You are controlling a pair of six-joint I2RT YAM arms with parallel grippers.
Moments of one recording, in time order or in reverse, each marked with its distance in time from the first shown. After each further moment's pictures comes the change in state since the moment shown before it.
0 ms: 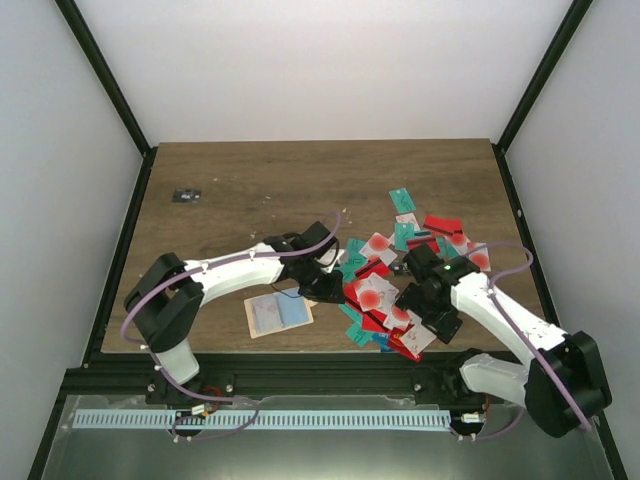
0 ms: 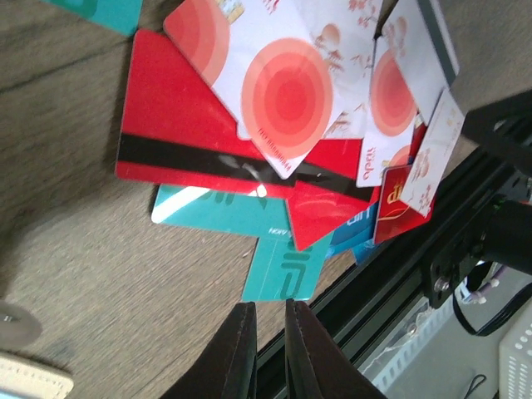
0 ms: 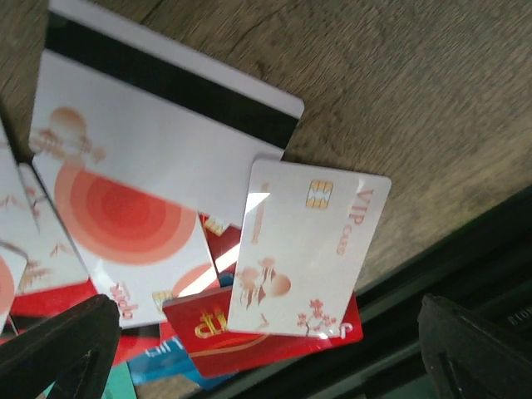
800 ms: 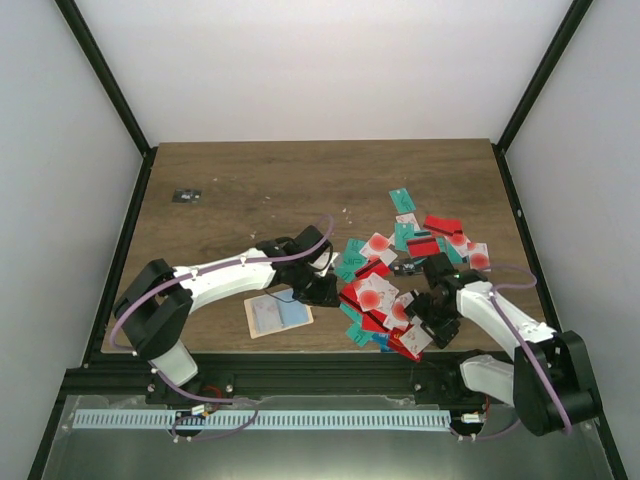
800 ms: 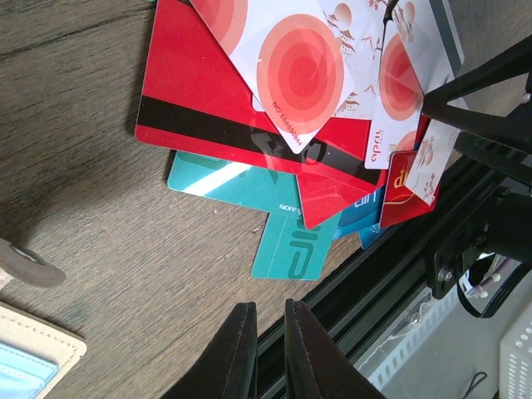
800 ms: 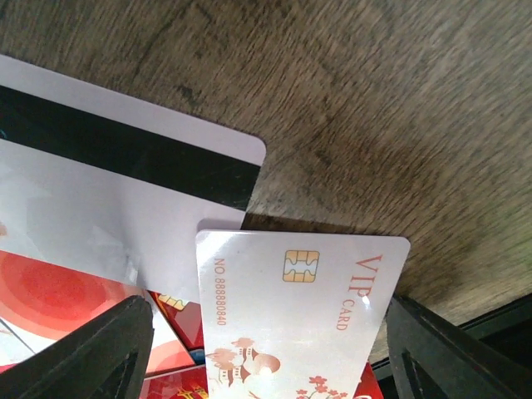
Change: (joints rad) left arm -0.001 -0.073 -0.083 0.014 -0.010 -0.023; right arm -0.223 0.010 -0.198 0.229 -0.158 -0.079
